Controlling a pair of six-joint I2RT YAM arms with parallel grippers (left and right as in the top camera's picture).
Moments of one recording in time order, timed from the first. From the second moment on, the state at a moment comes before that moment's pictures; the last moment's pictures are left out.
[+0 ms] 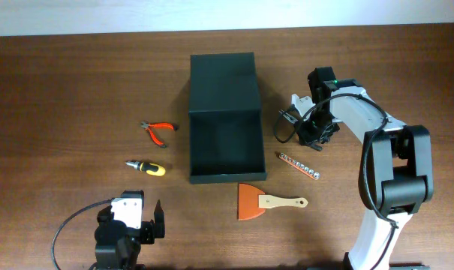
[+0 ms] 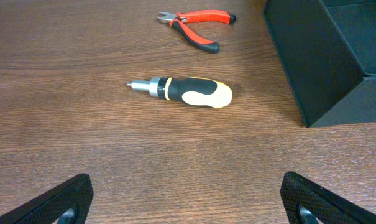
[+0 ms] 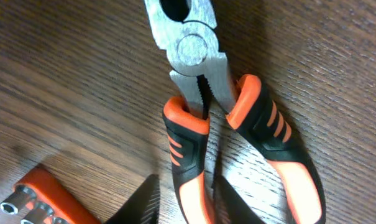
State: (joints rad) left arm -0.02 0.02 0.21 -0.80 -0.03 0.05; right arm 0.11 2.07 1.43 -0.94 -0.10 -0.31
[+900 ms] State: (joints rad) left arm -0.02 0.02 0.21 -0.80 -0.03 0.05; right arm 0.11 2.09 1.63 -1.13 -0.10 -0.31
